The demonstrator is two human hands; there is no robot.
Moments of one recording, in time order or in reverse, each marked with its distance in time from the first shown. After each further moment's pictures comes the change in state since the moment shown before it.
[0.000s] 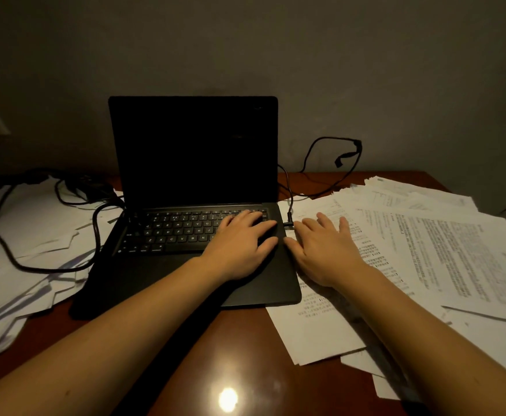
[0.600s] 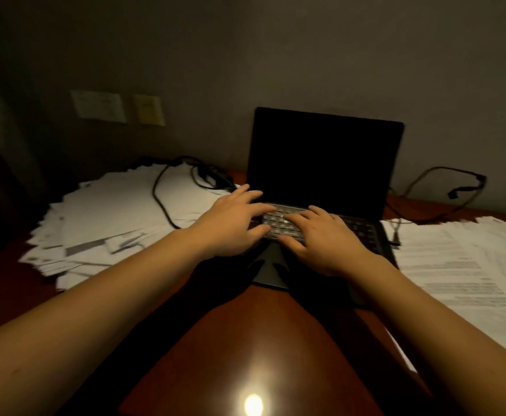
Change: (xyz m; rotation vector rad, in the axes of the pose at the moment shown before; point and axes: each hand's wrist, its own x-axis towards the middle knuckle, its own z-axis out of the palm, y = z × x) left_hand -0.143 -0.137 -0.118 0.004 0.097 -0.122; right_hand -0.007 -0.185 -0.049 0.028 0.118 -0.418
